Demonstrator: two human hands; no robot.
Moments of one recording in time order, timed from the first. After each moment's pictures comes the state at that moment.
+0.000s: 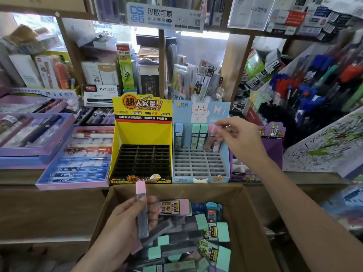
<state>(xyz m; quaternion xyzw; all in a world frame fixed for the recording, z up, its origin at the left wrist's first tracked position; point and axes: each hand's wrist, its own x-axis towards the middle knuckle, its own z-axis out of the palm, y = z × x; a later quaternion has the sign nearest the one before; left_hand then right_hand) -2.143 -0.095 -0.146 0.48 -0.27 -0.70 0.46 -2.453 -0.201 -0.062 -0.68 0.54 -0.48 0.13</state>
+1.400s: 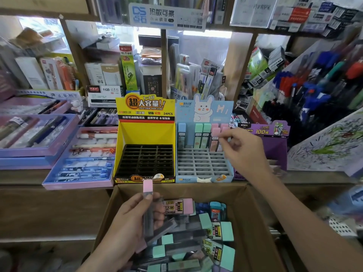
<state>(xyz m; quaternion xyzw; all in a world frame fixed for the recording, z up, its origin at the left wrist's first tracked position) -2.150 -0.091 -0.134 0.46 -0.27 -0.70 0.47 -2.438 -0.167 -0.074 -0.70 0.54 -0.47 0.03</state>
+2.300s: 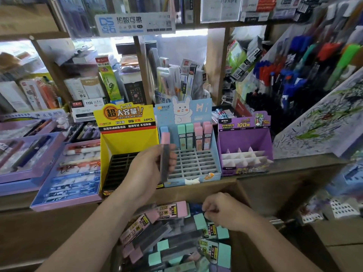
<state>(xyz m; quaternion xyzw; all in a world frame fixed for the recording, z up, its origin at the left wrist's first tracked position) -2.218 -0.175 -0.072 0.41 -0.43 -0.67 0.45 -2.440 -0.101 -0.179 -0.65 0.65 -0.12 0.37</state>
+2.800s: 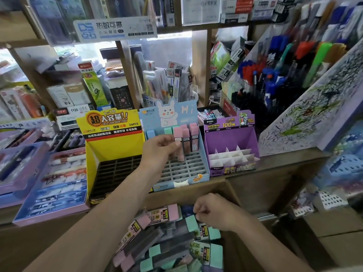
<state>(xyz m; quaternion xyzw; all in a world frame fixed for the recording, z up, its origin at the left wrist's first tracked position) -2.279 -0.219 -0.079 0.47 -0.55 -0.52 0.45 -2.442 -0.099 -0.178 -0.65 0.64 -0.13 0.38</state>
